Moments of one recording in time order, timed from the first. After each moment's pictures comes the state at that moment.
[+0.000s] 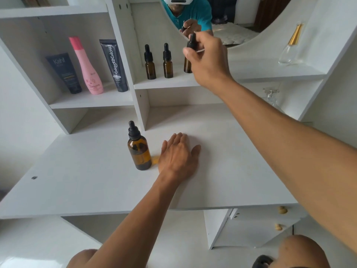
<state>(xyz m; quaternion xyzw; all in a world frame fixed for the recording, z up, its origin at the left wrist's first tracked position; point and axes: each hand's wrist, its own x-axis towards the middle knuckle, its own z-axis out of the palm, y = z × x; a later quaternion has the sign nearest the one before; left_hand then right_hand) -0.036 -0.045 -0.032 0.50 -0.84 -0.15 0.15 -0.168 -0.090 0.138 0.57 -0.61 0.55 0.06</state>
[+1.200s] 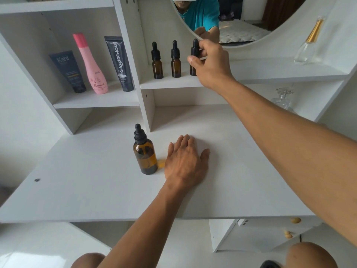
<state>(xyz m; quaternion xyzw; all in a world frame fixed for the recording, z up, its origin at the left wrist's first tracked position) -0.036 -0.044 -0.033 0.50 -0.84 -0.15 0.14 -0.172 -0.123 0.126 0.56 -0.67 0.49 0.01</state>
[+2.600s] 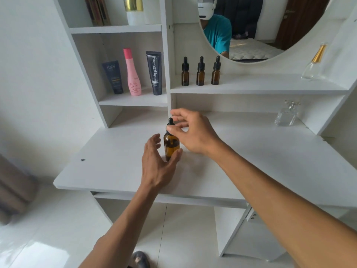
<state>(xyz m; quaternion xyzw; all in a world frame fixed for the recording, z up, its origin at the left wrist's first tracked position) 0.092 -0.018 -0.024 0.53 -0.67 -0.29 0.43 -0.044 -0.004 0.070 0.66 -0.59 0.41 -0.20</state>
